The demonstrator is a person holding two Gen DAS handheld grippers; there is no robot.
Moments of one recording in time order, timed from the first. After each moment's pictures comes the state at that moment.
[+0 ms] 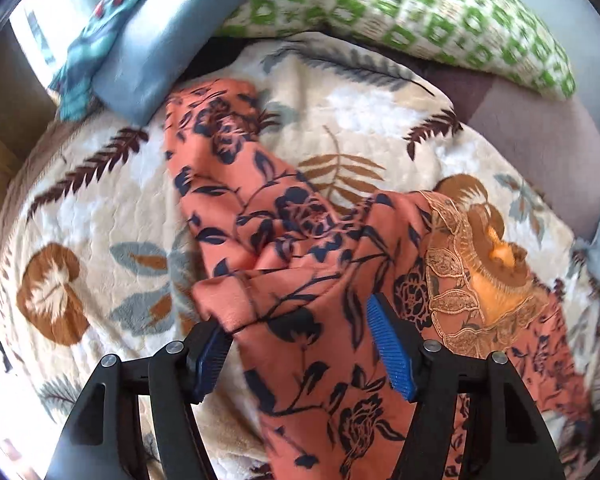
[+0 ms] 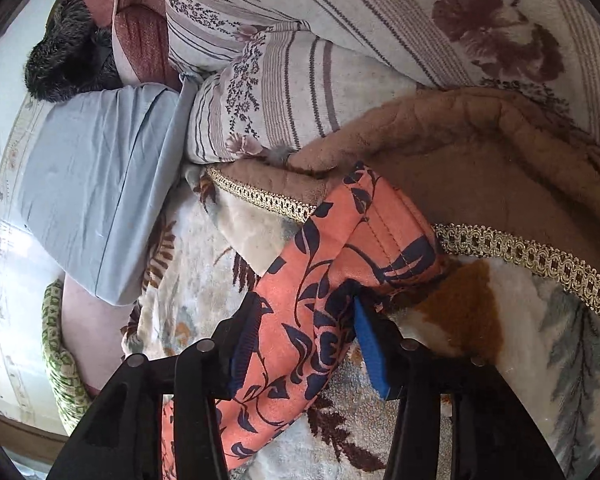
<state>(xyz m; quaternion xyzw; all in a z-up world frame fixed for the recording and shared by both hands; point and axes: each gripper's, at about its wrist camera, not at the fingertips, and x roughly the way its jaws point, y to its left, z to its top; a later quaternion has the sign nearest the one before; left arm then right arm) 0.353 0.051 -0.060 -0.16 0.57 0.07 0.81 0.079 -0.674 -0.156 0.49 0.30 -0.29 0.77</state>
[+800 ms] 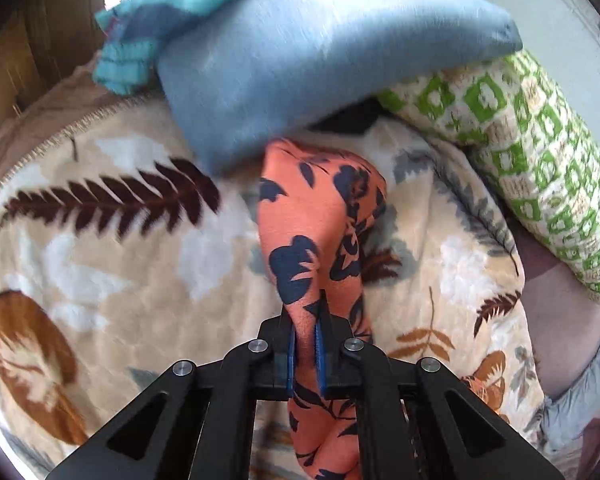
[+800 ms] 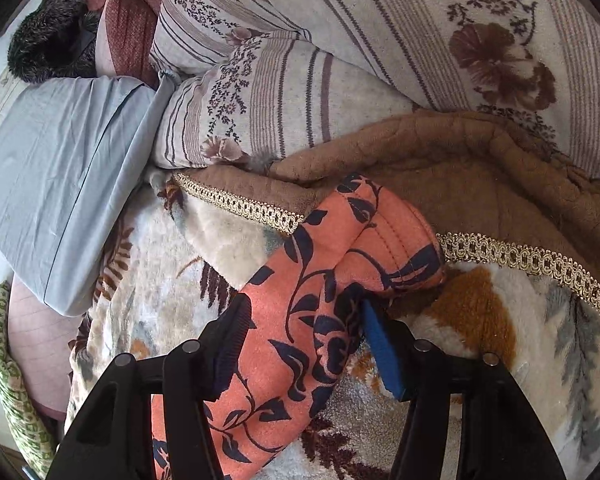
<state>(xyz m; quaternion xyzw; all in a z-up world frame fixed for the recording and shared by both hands) 0.433 0.213 -0.102 -0.31 0.48 0.16 0.80 0.098 -0.656 -0.149 0.42 0.31 -0.38 0.76</state>
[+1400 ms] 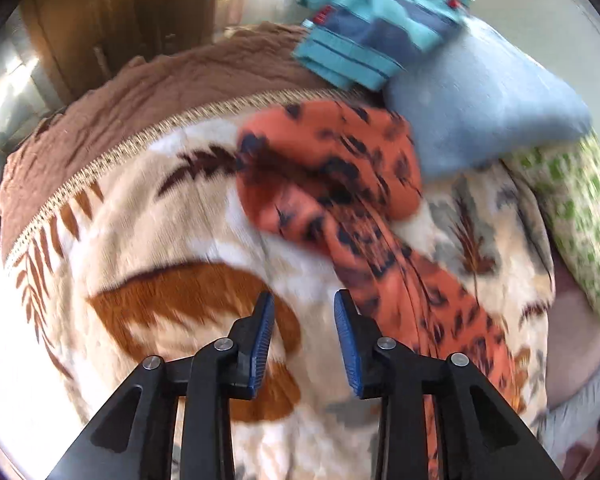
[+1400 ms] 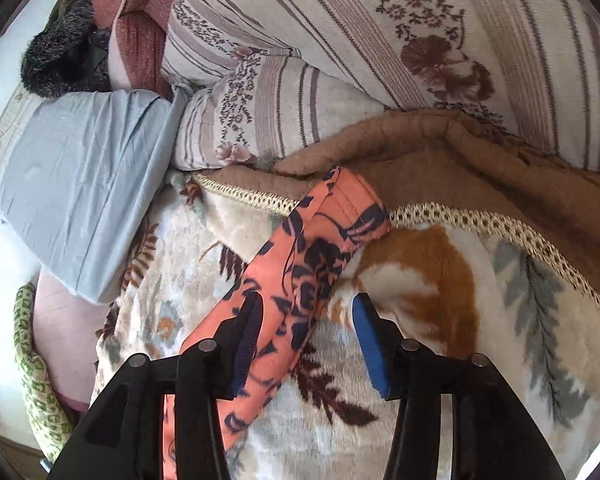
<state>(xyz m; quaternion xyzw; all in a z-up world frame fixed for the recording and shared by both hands) 0.302 0.324 -0.101 -0.35 0.53 0.18 0.75 0.044 -0.616 -0.126 0.45 0.30 -0.33 0.77</state>
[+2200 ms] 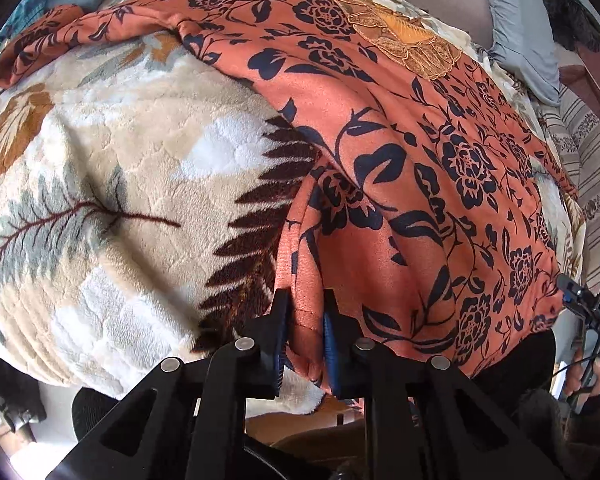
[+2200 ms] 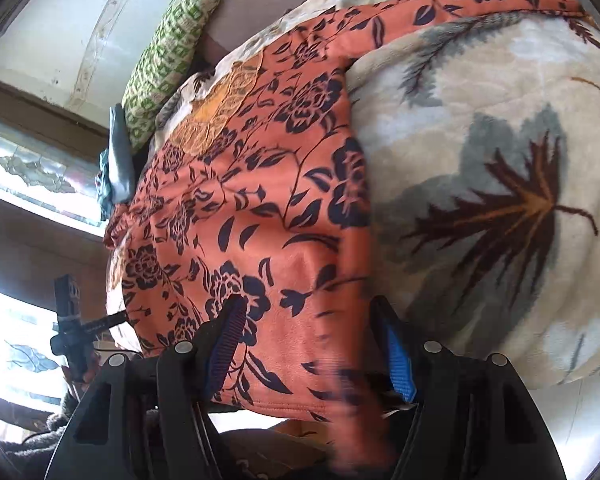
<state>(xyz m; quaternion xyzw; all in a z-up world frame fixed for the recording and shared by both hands) 0.113 0.124 -0.149 -0.05 0.62 -0.15 0.76 -0.026 -0.282 -0.157 0.27 0.53 0.08 0.80</state>
